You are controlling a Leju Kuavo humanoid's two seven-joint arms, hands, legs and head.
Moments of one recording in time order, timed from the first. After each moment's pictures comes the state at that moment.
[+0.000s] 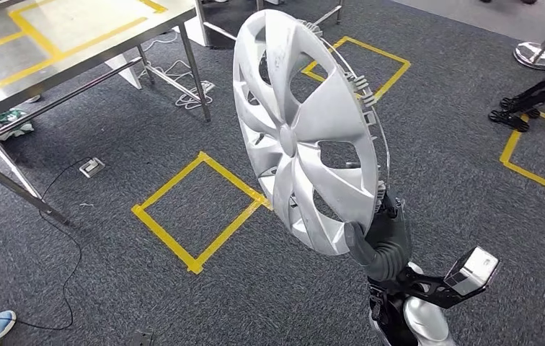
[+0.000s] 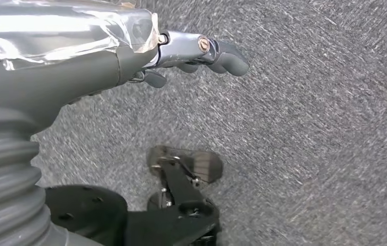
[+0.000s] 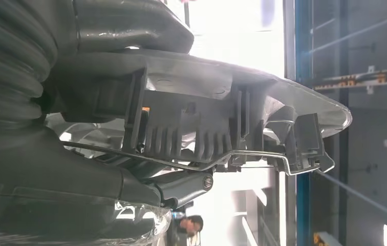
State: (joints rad) left arm -0.05 0.00 -0.63 -0.21 0.72 0.28 -0.34; right arm -0.06 -0.15 0.26 -1.78 -0.11 0.19 -0.34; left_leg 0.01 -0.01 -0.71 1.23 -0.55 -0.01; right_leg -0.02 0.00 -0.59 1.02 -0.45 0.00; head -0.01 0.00
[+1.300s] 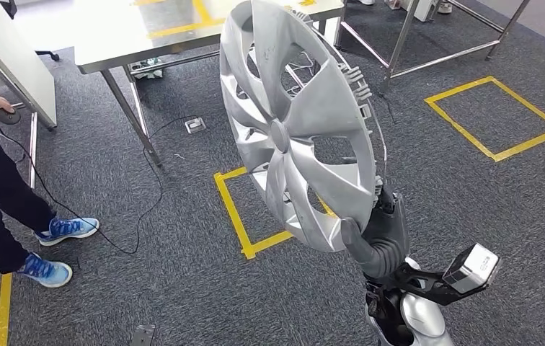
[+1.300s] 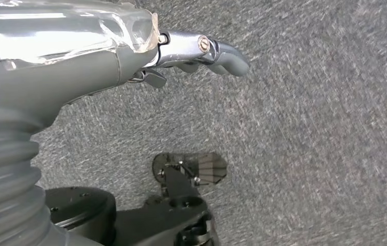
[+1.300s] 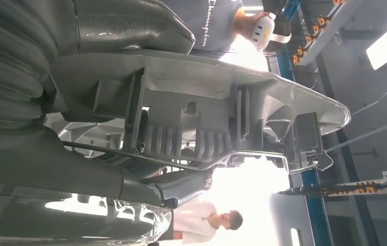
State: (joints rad) left arm -0.06 0.01 -0.65 -0.21 0.70 0.29 -0.32; right arm -0.08 -0.12 0.25 -1.79 -0.10 0.22 -0.33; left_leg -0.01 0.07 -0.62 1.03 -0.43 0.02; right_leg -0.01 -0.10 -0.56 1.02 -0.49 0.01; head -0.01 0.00
